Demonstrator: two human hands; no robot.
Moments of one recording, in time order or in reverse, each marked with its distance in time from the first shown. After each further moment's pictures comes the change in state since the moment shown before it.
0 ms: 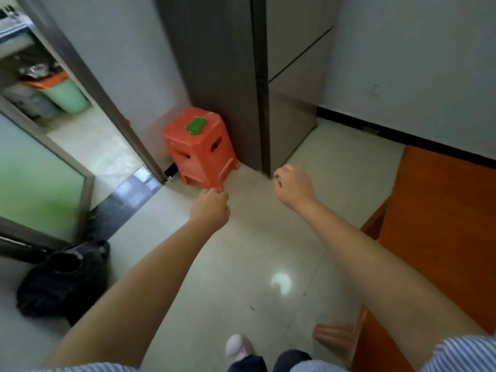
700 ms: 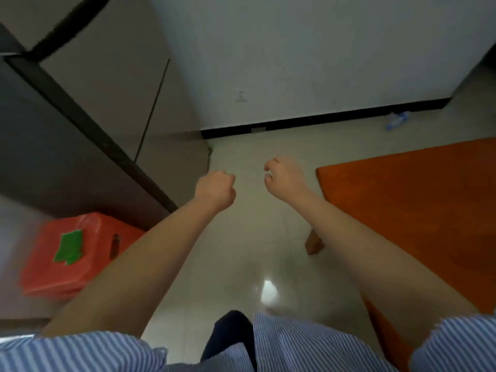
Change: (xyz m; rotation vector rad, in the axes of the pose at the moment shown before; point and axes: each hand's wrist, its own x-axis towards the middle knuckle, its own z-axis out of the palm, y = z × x) left_hand 0.325 0.227 -0.058 0.261 -0.091 0.748; right_hand 0.163 0.195 -0.073 -0.023 0.166 0.585
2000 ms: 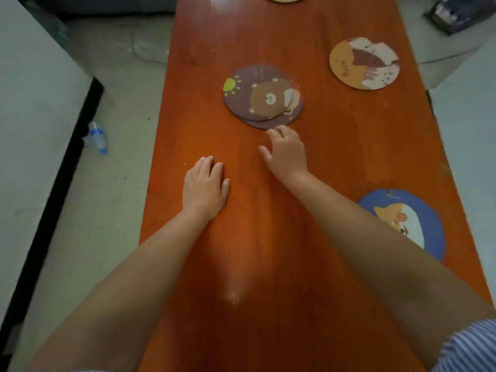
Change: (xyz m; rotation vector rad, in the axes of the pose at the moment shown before) left_hand 0.242 0.650 0.045 0.049 -0.016 1.297; right_hand -0.172 0.562 -0.144 0.017 0.606 1.417
